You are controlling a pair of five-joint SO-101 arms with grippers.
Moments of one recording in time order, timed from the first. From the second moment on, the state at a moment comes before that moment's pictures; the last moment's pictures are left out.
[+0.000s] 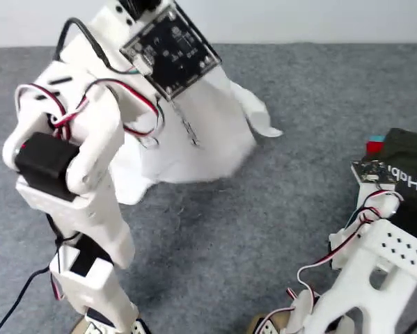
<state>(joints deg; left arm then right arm) 16.9 13.1 -85.5 98.1 -35.8 31.1 -40.2 38.6 100.5 31.7</state>
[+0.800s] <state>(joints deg) -13.3 12.6 -30.1 98.2 -40.5 -8.9 -40.2 35.6 89.4 31.7</state>
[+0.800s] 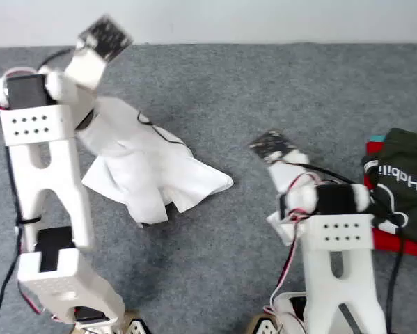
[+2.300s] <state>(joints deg) -22.9 12.6 -4.8 84.4 -43.1 -44.0 42.7 -31.1 94.5 28.6</state>
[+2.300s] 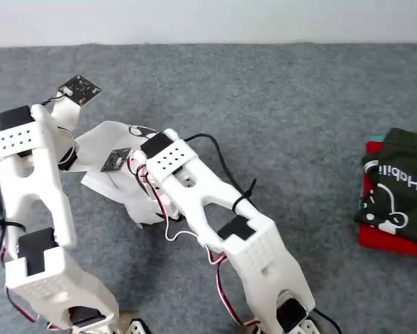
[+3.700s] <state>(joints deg) -27.0 12.6 -26.4 98.9 -43.3 -28.7 28.5 -48.4 100.5 32.0</state>
